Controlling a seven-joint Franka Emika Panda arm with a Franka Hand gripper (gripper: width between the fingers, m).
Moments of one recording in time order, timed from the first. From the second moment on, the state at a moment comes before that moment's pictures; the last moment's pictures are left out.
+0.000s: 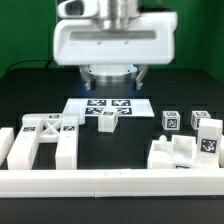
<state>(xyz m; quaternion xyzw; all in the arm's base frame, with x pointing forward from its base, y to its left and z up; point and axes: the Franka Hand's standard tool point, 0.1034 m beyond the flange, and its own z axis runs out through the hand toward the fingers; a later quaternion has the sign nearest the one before) 0.483 -0.037 0.080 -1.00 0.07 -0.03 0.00</state>
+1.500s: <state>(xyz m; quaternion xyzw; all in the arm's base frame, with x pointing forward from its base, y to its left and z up) 0.463 -0.031 0.040 -0.95 0.07 0.30 0.04</state>
